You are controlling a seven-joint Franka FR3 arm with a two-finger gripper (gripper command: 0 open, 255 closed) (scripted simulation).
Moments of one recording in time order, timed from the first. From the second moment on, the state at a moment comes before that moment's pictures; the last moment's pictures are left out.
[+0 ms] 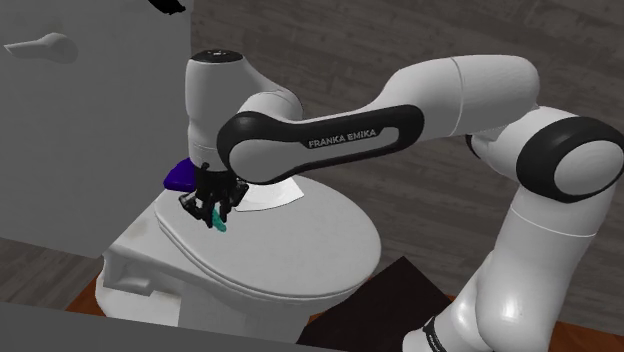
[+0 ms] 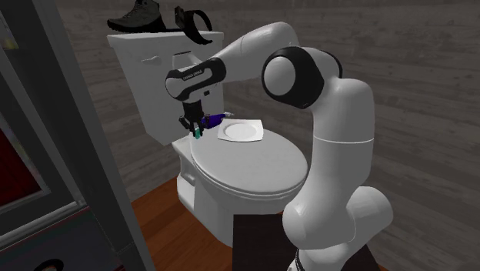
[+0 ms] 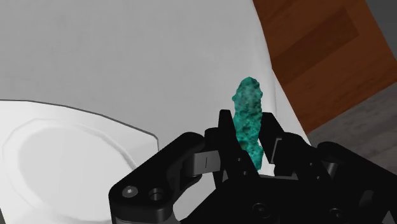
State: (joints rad) arm 0.25 0.29 0.55 -1.72 -0.22 1.96 0.81
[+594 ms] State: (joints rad) arm 0.16 0.27 0.51 -1.71 -0.20 1.95 0.67
